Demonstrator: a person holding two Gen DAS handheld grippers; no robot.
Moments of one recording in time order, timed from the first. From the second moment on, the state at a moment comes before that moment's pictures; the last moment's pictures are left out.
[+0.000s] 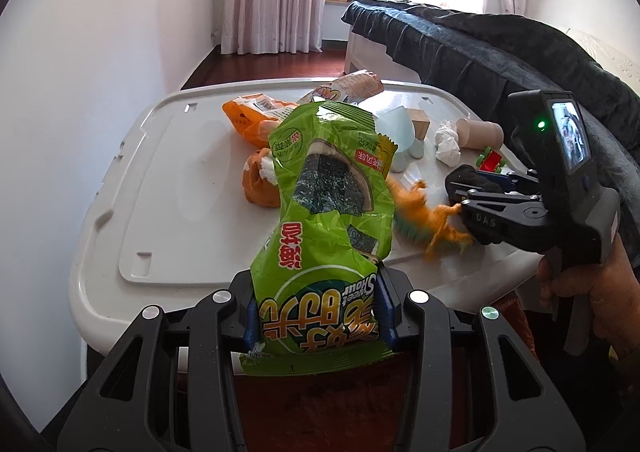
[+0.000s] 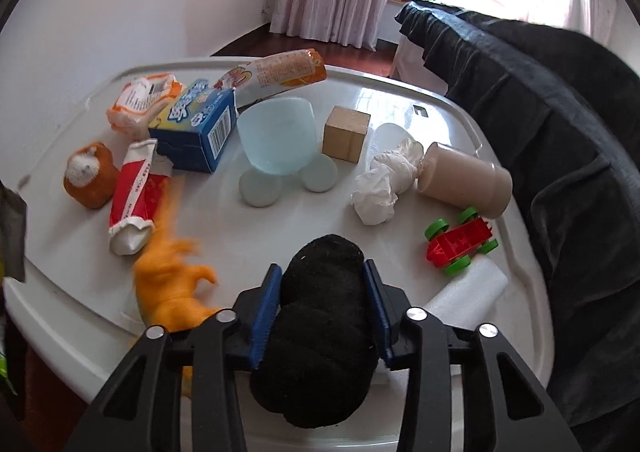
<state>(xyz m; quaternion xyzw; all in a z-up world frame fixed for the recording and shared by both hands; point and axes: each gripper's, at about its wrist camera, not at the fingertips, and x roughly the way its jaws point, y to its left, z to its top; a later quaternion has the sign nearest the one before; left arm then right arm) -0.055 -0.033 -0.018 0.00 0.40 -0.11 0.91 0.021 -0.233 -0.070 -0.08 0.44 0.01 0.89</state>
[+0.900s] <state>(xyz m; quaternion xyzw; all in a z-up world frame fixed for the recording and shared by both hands) -0.163 -0.027 -0.027 0.00 0.45 -0.12 0.88 -0.144 -0.210 -0.008 -0.03 0.41 0.12 0.90</state>
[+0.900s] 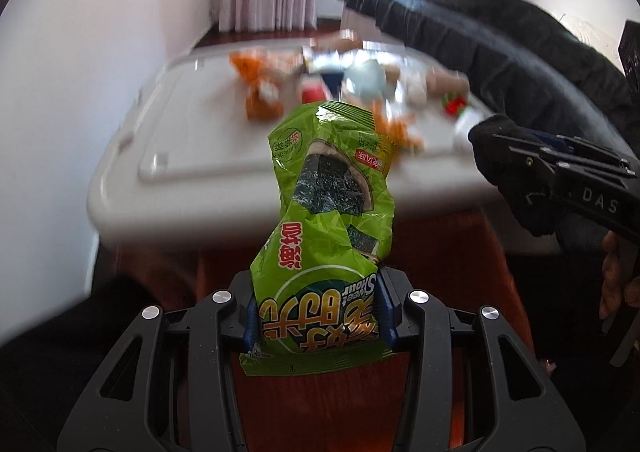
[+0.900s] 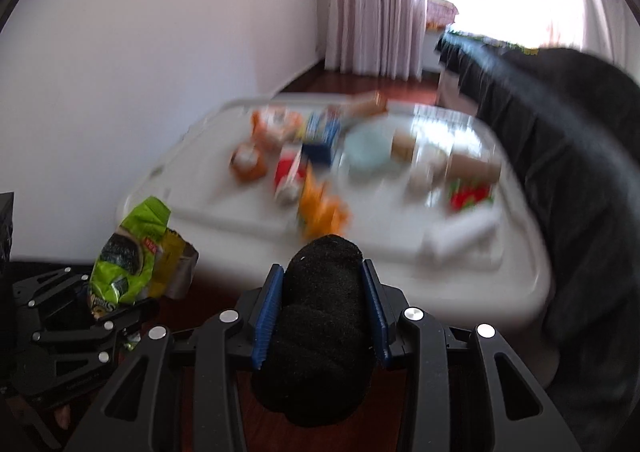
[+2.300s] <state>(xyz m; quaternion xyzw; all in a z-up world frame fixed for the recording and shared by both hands) -0.035 -0.002 -0.006 -0.02 0.43 -0.06 0.90 -0.157 -0.214 -0.006 -0.02 0.41 0.09 0.91</state>
